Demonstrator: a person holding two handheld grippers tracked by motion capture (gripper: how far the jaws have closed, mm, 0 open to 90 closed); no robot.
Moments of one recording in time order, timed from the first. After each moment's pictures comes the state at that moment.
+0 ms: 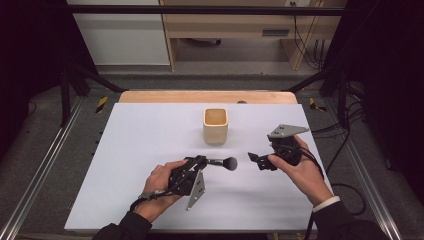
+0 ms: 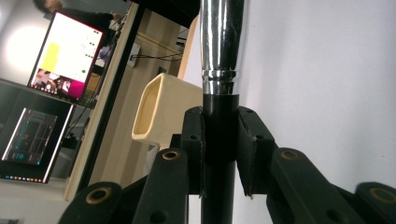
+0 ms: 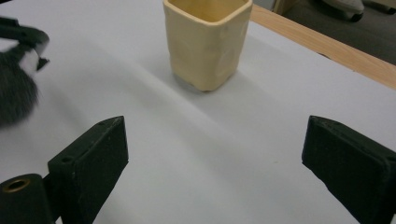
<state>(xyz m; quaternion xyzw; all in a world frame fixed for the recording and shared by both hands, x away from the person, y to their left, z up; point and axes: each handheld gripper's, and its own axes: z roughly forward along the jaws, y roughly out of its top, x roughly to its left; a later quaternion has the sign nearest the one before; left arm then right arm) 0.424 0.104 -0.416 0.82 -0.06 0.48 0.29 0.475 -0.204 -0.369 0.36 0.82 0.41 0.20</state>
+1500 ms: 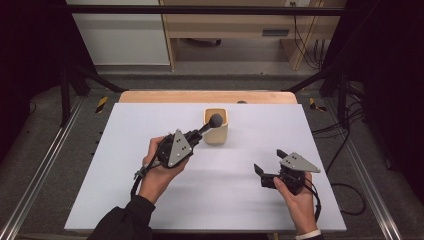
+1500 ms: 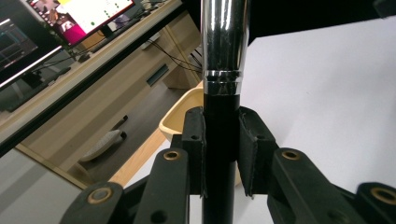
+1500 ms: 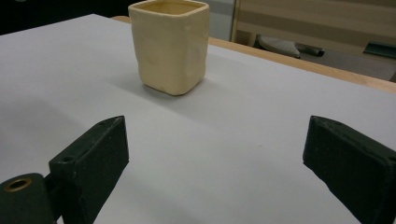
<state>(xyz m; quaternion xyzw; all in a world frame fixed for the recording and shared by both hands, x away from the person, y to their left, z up) 0.476 0.125 -0.373 0.79 0.15 0.39 0.46 0.434 -0.221 -0.441 0.40 0.72 0.49 0.30</state>
